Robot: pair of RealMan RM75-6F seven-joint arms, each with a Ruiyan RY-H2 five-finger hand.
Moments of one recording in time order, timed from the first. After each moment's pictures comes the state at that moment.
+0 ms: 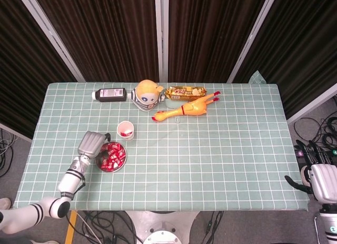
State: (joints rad) left arm -0.64 -1.60 -0.07 -1.20 1.15 0.98 0.31; right arm 0.07 -1.04 0.06 -1.62 -1.55 1.51 0.17
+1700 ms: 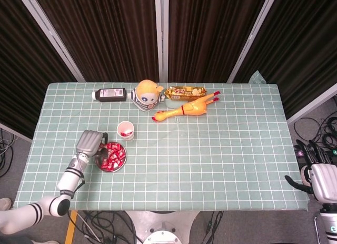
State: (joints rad) left arm -0.61 -1.56 -0.14 -1.27 1.12 0.94 0.27; right arm 0.07 -1.03 0.06 -1.63 -1.55 1.51 0.18
